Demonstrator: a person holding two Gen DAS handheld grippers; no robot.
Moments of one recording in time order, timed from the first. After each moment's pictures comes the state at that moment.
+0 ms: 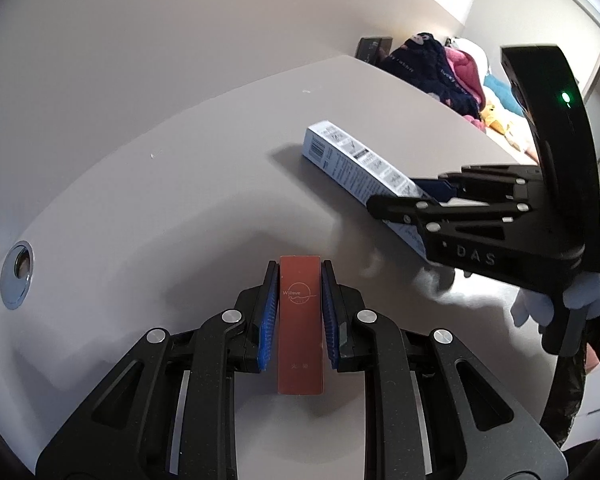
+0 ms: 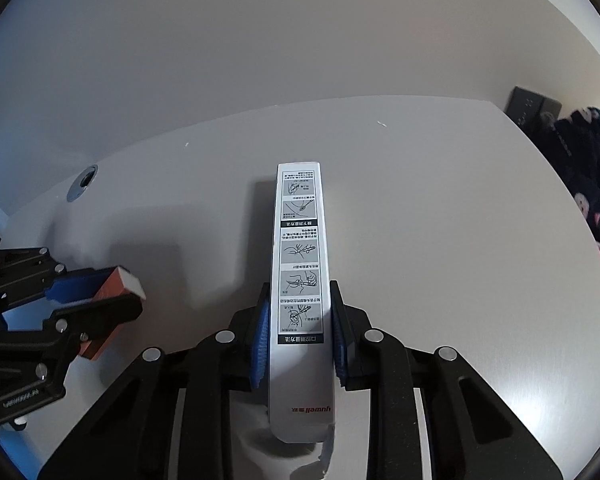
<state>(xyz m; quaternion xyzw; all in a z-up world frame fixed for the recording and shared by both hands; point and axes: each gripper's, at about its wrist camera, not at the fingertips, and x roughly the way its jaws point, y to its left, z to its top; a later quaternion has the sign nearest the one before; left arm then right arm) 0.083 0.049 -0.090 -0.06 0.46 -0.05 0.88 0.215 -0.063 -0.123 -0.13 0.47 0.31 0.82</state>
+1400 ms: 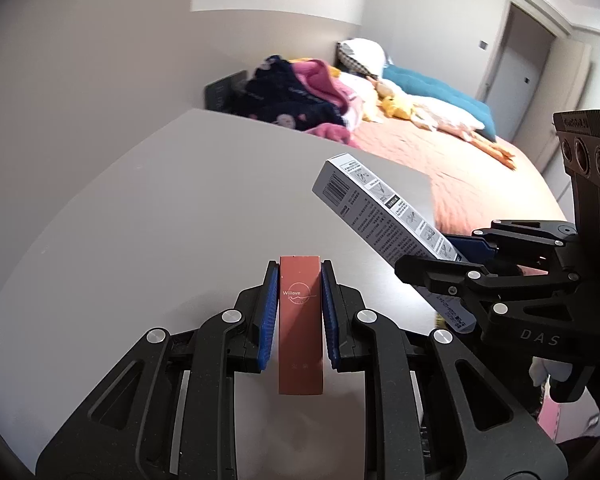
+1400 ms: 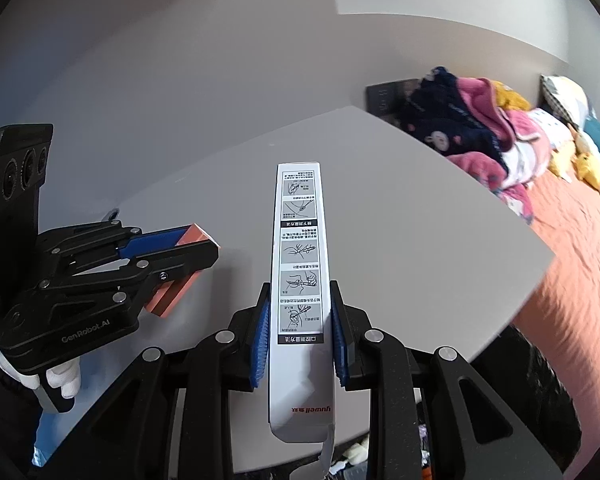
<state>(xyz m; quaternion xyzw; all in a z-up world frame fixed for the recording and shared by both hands) 0.057 -0.109 -0.020 0.01 0.40 -0.20 0.90 0.082 -0.232 -0.041 -0.01 0.42 0.21 0.88</state>
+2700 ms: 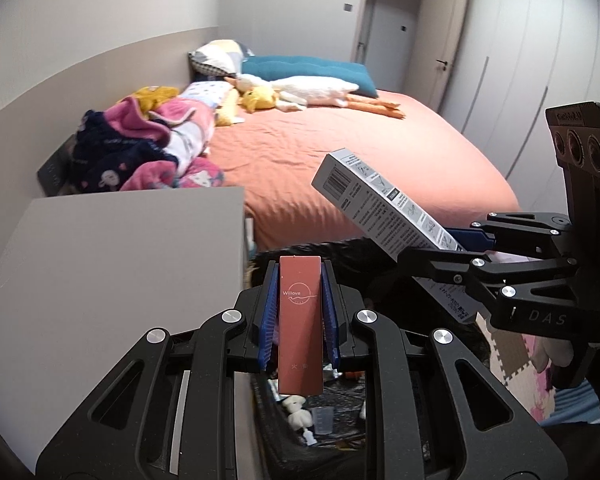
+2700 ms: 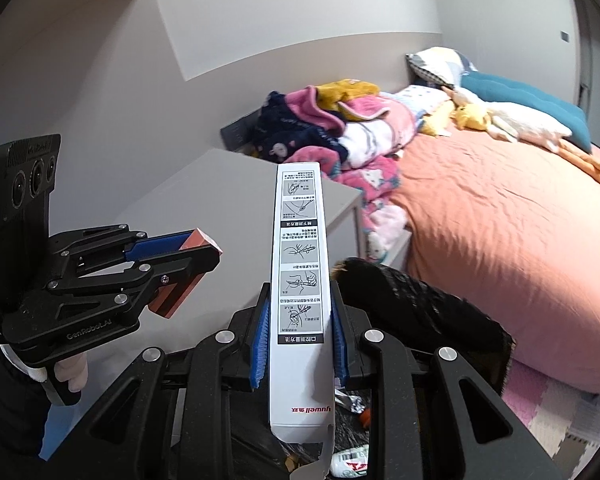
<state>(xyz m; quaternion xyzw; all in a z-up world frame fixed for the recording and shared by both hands) 0.031 -0.285 0.001 0.11 0.36 -0.40 0.84 -0.021 -0.411 -0.017 0.09 0.37 0.03 0.92</state>
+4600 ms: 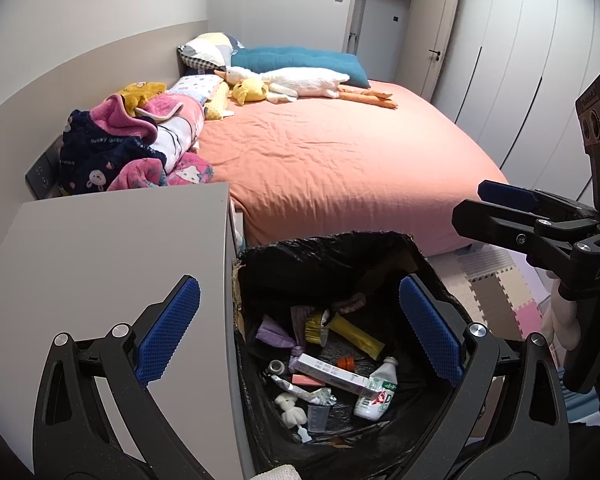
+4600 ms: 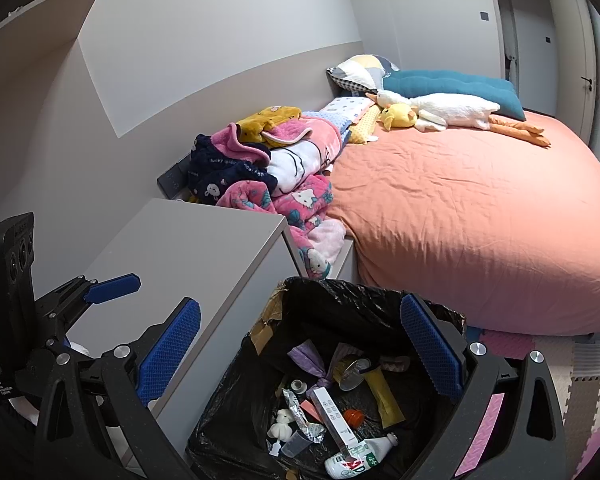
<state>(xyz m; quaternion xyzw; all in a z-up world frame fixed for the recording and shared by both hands) 0.023 -0.301 0.002 0.12 0.37 -0.41 0.83 -0.046 -0.443 -0.001 0.15 0.33 -0.08 0.93</state>
